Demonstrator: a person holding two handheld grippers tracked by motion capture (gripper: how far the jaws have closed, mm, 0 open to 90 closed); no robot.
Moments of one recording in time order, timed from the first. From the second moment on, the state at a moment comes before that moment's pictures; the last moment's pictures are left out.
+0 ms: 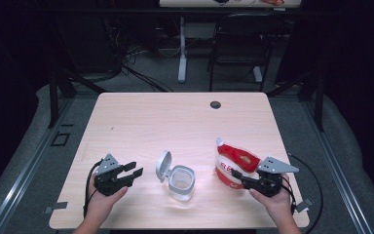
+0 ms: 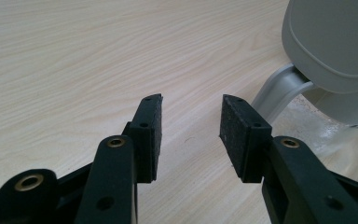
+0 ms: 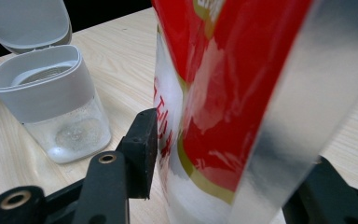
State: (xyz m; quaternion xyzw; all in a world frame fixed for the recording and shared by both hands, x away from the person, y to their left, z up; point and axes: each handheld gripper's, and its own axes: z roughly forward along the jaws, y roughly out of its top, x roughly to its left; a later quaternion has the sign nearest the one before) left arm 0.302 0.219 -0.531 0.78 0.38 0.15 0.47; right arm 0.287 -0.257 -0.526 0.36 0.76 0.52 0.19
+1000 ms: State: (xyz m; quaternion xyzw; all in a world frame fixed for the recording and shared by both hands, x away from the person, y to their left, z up) left arm 0.302 0.218 -0.531 0.79 0.38 0.15 0.47; right arm 0.289 -0.257 -0.546 0.36 0.76 0.51 0.18
